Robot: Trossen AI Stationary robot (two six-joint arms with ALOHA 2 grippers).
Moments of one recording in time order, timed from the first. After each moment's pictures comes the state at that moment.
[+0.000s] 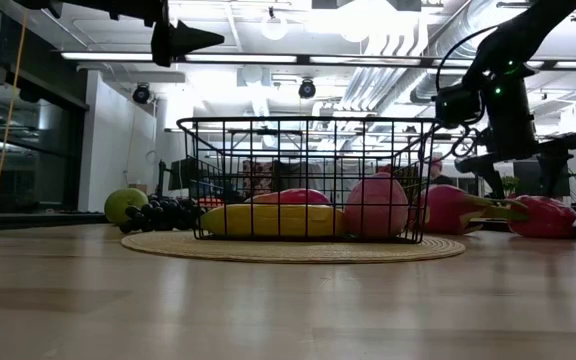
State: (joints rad) left arm 0.20 0.91 0.61 0.27 -0.21 -0.38; right arm -0.88 1.31 0.74 -0.99 0.35 0.99
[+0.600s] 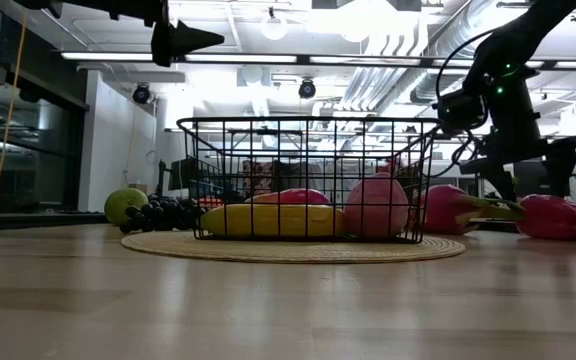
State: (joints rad) left arm 0.20 0.91 0.61 0.27 -0.21 -0.38; right arm -0.88 1.33 0.74 -1.07 0.21 0.88
